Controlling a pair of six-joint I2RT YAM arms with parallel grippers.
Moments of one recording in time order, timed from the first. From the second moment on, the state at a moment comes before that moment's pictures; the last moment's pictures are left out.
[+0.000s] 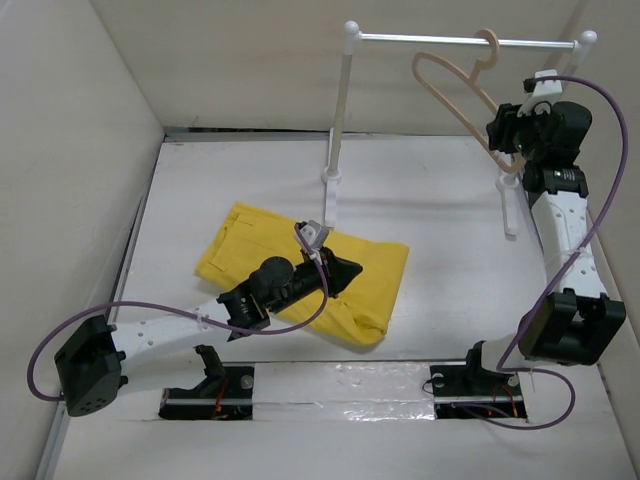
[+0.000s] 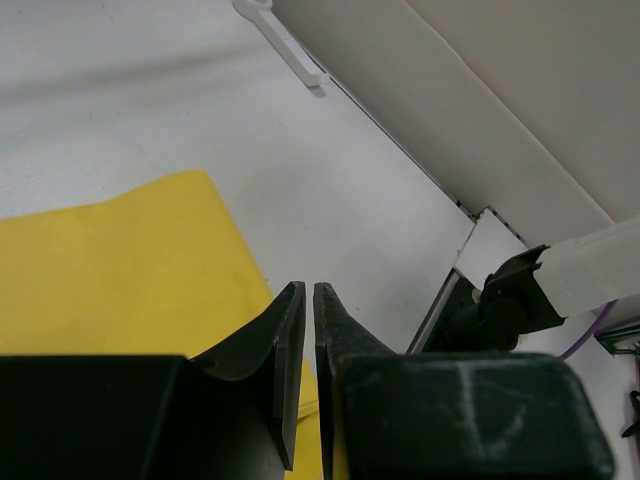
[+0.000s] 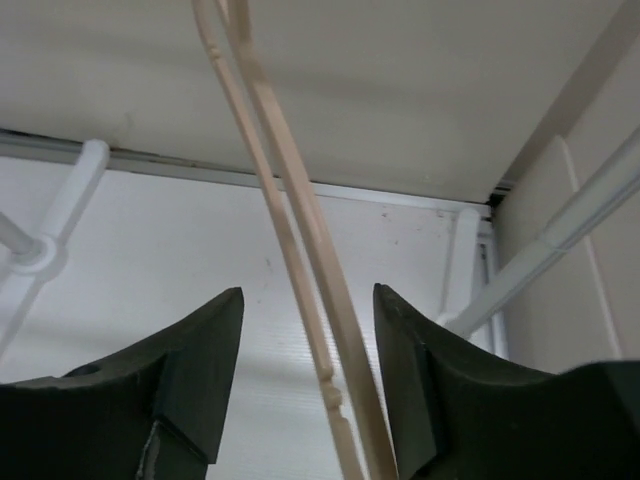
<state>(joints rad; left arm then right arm) -1.05 1.04 0.55 0.43 -0.07 -0.52 -0.18 1.43 1.47 -0.20 -0.28 -0.12</state>
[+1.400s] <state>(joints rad) -1.05 1.18 0.58 0.42 -0.10 -0.51 0.33 0.84 0.64 0.02 0.22 0.12</state>
